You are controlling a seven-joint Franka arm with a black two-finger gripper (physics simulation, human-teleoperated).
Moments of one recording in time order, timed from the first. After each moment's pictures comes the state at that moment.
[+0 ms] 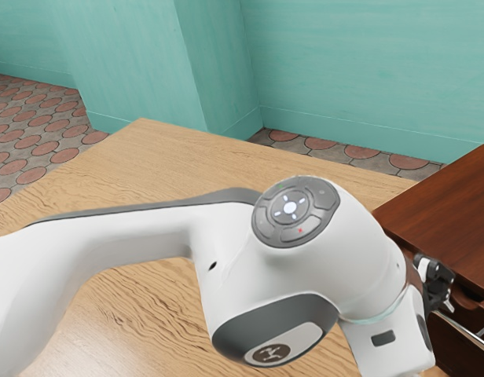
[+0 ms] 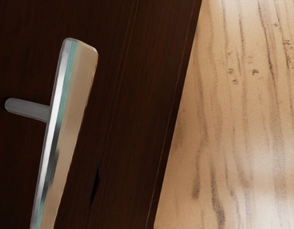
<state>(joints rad) -0.32 0.02 -0.29 -1.95 0.18 2.43 0.98</state>
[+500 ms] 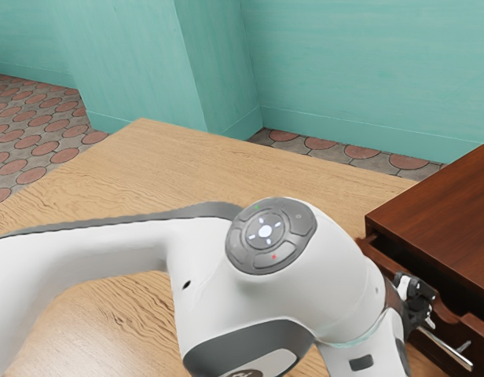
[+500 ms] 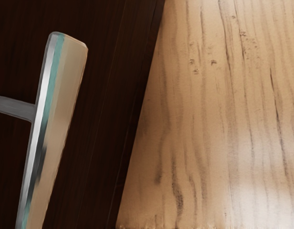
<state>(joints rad) -0.33 -0.07 -0.29 -2.04 0.18 2.43 0.95</state>
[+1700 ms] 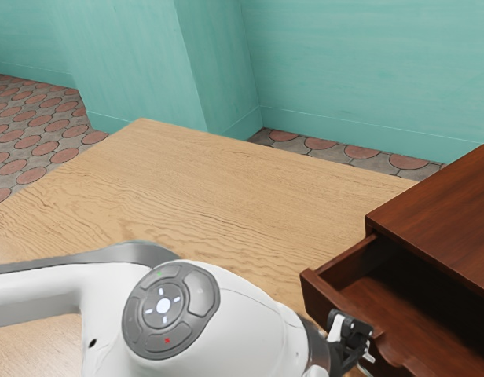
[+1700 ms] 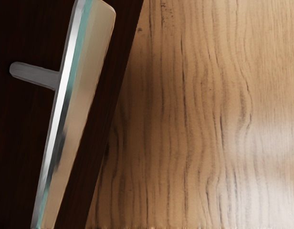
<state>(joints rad) -0.33 -0.34 -0.32 -2.31 0.17 2.44 0.86</state>
